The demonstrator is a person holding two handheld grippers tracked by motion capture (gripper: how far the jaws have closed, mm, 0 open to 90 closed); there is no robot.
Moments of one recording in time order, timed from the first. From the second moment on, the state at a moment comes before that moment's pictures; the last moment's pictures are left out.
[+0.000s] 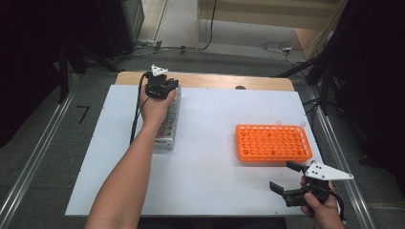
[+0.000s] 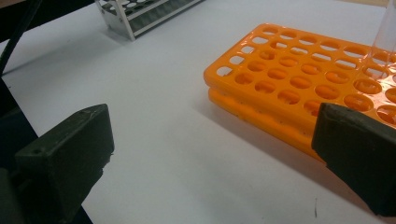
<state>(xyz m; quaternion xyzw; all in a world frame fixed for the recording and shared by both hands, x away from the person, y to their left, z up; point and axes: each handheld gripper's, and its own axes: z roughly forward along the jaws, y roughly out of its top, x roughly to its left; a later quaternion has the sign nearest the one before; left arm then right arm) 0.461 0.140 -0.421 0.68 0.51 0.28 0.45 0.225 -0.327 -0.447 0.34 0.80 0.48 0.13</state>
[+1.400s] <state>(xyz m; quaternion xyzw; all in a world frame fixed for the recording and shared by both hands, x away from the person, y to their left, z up) 0.395 0.151 -0.403 0.66 0.50 0.20 0.52 0.228 -0.326 -0.443 0.35 0.79 0.49 0.14</state>
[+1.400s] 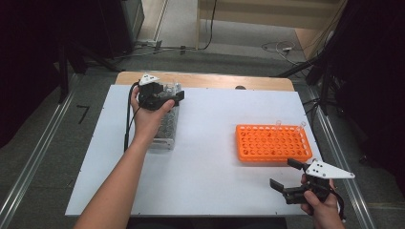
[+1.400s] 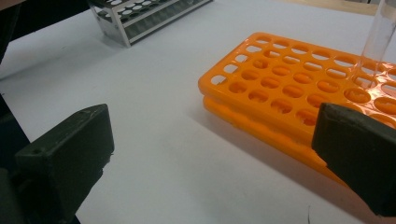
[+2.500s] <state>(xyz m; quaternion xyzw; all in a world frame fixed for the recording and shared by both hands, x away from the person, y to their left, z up) 0.228 0.158 -0.418 0.69 0.41 0.21 0.56 0.273 -0.321 -0.429 0.40 0.76 0.48 0.17</state>
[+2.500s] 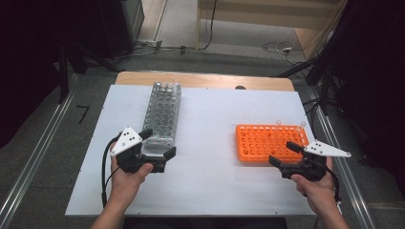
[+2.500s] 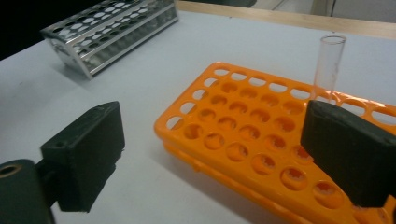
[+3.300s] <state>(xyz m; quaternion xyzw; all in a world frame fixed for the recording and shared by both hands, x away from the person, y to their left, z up) 0.214 0.166 -0.440 0.69 0.43 0.19 0.55 0.345 -0.317 -0.447 0.48 0.75 0.40 0.22</state>
